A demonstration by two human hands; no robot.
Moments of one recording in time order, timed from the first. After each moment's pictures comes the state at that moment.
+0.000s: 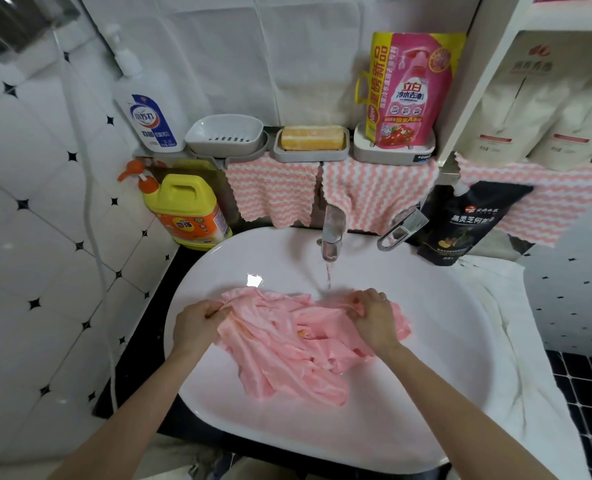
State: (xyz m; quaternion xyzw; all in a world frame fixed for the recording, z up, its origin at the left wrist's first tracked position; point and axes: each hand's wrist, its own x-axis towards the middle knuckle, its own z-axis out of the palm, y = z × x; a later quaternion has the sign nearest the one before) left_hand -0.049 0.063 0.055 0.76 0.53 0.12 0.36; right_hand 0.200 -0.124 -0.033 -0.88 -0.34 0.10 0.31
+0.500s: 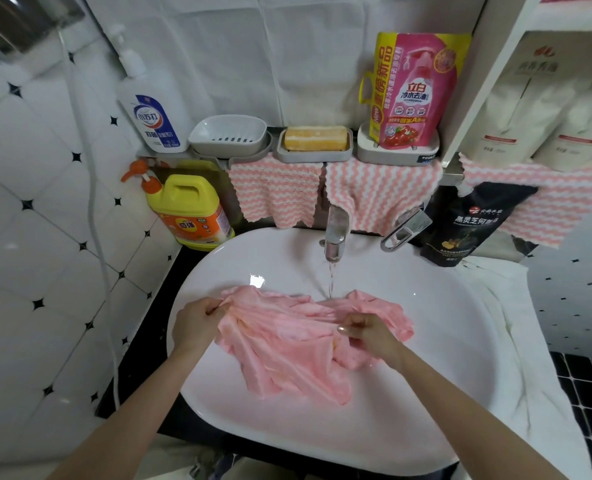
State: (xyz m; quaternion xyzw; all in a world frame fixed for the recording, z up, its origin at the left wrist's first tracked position) left_hand -0.049 0.071 0.054 0.76 0.55 0.11 0.34; right_hand 0.185 -0.140 -0.013 -0.69 -0.20 0.49 0.49
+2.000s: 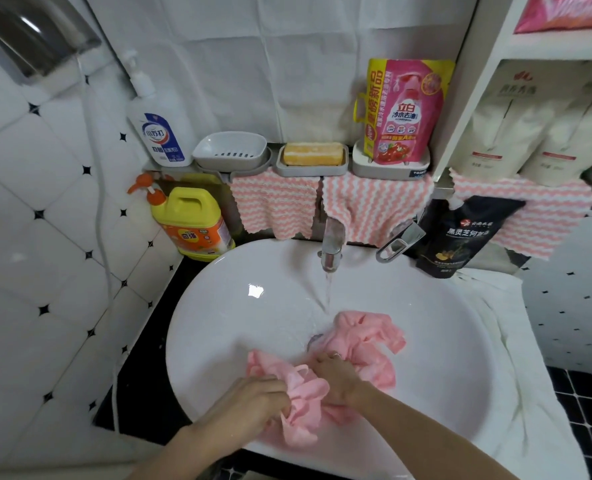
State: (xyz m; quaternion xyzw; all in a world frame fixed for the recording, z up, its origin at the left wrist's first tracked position) left_hand -0.063 -0.029 0.067 0.98 -0.03 0.01 0.18; right_hand 0.120 -0.124 -0.043 -0.77 -0.55 0.33 -0.02
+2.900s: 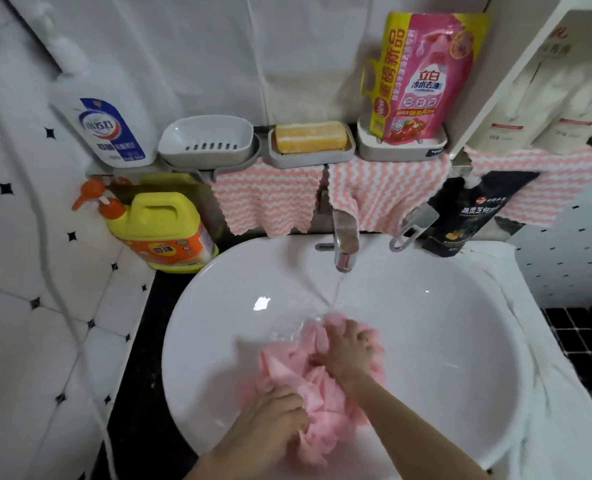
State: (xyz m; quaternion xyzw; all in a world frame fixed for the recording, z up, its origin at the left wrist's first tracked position) left_hand -0.059 0.025 0.024 0.98 -0.10 0.01 0.16; right_hand 0.120 -0.072 -0.070 -0.93 -0.20 0.30 0.06
